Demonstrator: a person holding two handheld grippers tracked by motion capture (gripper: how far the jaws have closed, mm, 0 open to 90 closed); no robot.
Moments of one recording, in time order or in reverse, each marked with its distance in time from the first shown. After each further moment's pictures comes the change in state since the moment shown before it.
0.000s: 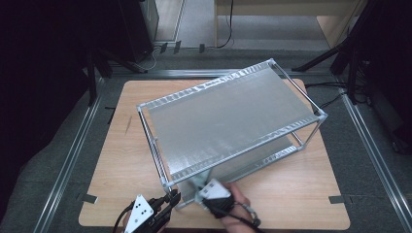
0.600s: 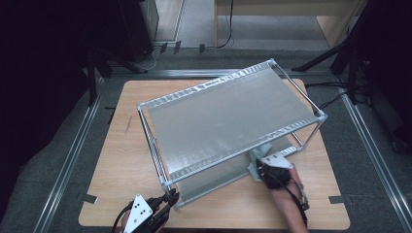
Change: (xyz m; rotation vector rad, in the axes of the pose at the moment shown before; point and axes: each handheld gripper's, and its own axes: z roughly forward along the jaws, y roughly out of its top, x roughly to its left) left arm 0.005 0.000 -0.002 0.004 0.019 0.027; right arm -0.161 -0.050 -0.038 0.048 -0.324 0.285
